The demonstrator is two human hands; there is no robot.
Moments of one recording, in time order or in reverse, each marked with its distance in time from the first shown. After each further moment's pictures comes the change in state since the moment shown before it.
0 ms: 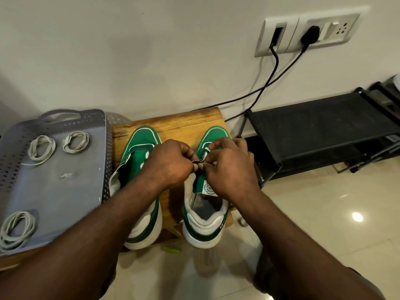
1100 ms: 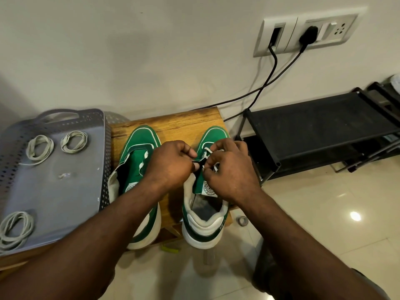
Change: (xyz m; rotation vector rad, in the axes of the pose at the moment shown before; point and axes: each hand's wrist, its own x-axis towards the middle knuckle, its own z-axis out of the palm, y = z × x) left_hand -0.001 -0.004 0.014 -0.207 0.112 -0.052; right_hand -0.001 0.011 0.008 0.110 0.037 -0.036
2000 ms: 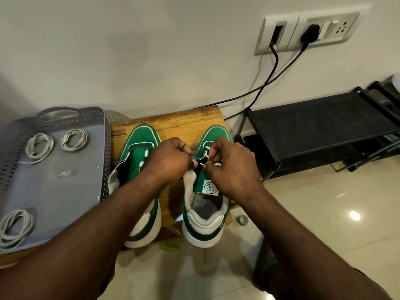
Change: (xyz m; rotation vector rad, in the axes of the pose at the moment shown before) left_hand 0.005 0.001 -0.004 -0.087 -0.064 -0.115; right_hand -0.002 -0.009 -0.007 0.126 0.041 0.110
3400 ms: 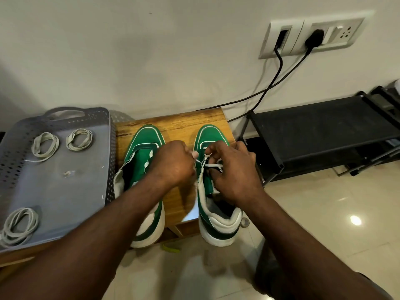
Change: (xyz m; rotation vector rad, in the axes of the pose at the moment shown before) left_hand 0.005 -0.003 -0.002 0.229 0.037 0.059; right_hand 0.003 0.010 0.012 -0.057 -0.018 -0.122
